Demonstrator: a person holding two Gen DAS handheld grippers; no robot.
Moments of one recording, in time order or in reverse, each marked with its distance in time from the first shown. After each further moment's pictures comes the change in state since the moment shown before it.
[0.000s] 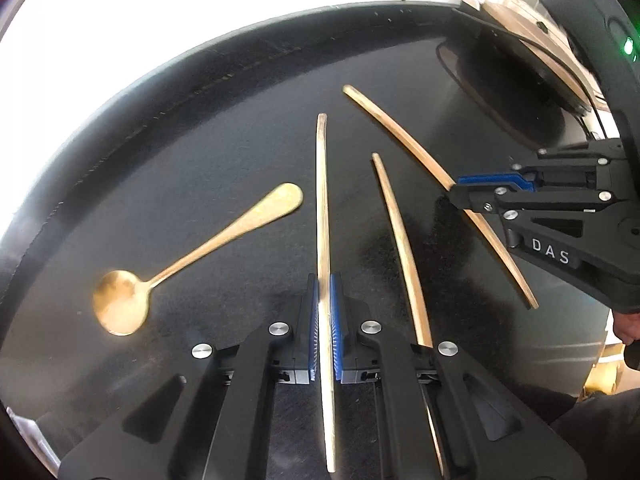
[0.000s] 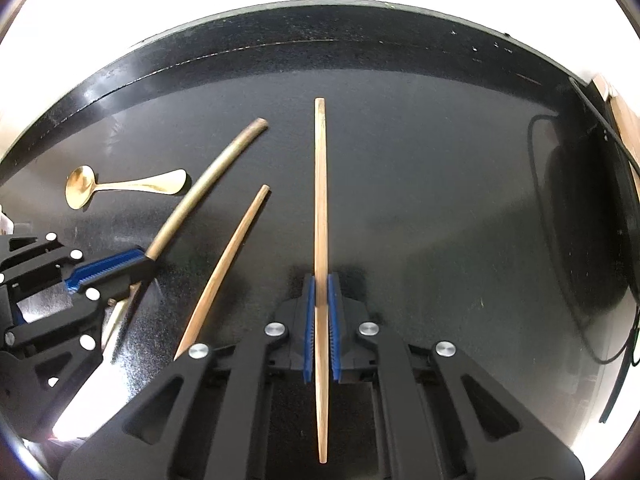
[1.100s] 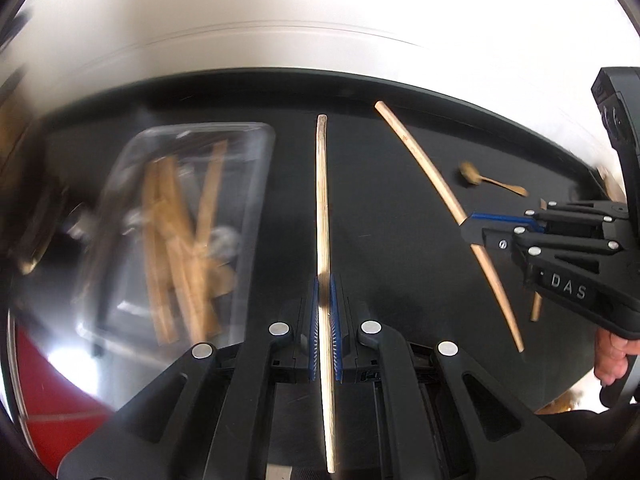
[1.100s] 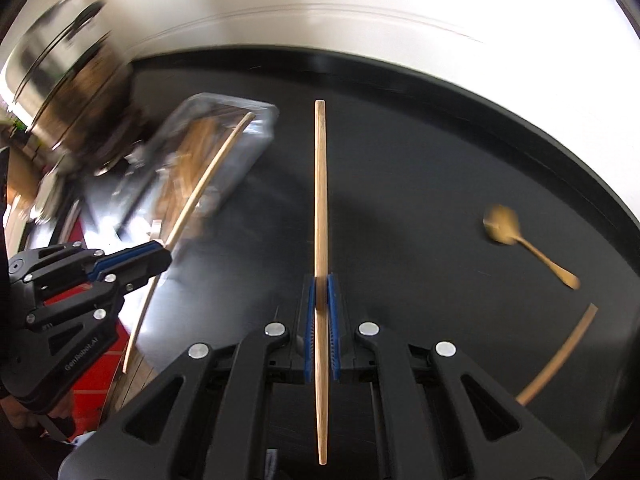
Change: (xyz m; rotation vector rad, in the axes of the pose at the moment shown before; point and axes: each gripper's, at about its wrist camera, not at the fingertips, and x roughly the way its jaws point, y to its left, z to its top) left arm -0.236 0.166 -0.273 -0.701 -0.146 0.300; right arm -0.113 0.334 -0.064 -0.561 -0.065 0.352
